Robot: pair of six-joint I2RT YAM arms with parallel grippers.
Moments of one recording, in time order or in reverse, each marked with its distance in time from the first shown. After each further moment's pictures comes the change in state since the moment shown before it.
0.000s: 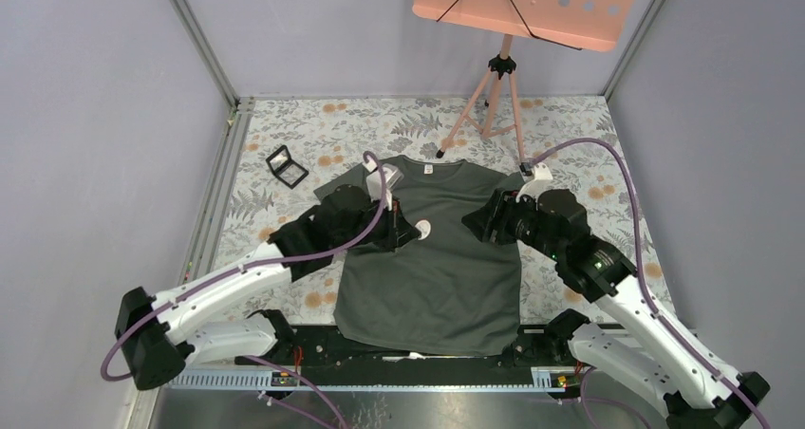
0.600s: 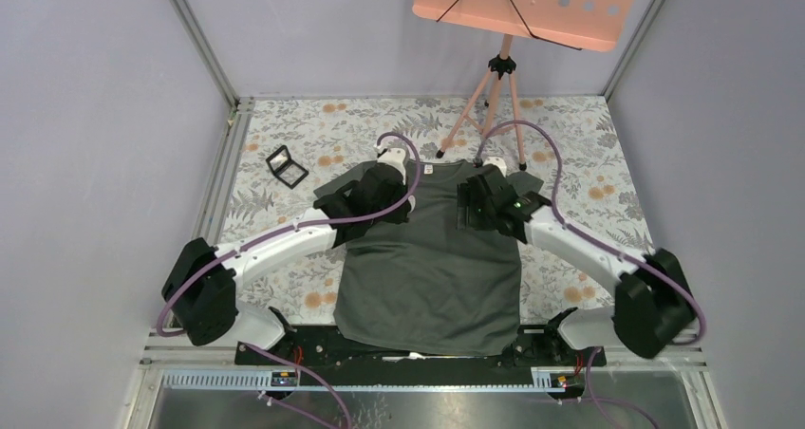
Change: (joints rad) left arm 0.060 0.364 0.180 -0.069 -0.364 0.024; right arm -0.003 0.562 0.087 -0.074 0.332 -0.086
